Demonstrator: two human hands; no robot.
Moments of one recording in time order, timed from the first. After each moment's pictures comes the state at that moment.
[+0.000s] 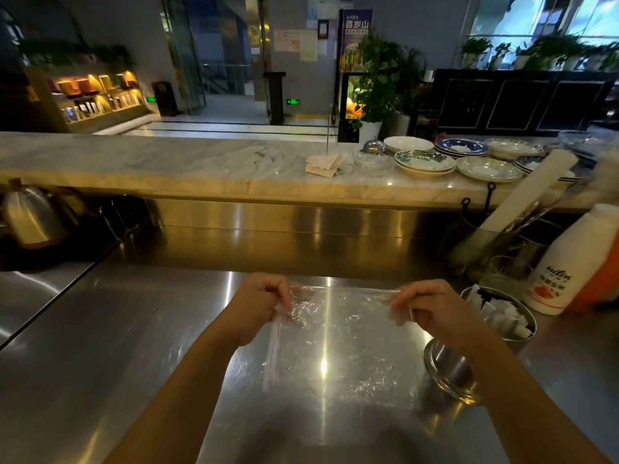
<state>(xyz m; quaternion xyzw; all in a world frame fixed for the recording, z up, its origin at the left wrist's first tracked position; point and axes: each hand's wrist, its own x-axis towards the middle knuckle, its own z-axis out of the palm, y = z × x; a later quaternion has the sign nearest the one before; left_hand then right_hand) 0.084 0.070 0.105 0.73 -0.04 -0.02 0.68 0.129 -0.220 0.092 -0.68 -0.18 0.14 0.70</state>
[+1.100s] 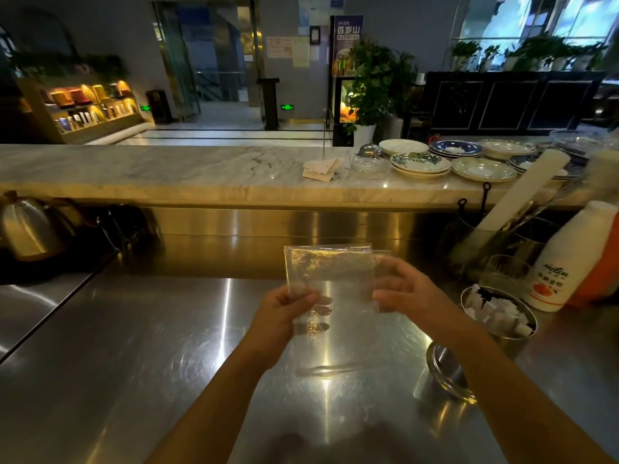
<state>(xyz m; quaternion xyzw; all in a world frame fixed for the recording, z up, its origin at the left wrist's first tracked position) 0.083 0.042 0.082 0.59 -0.04 -0.03 0.81 0.117 -0.188 0.118 -0.71 -0.20 0.14 0.66</state>
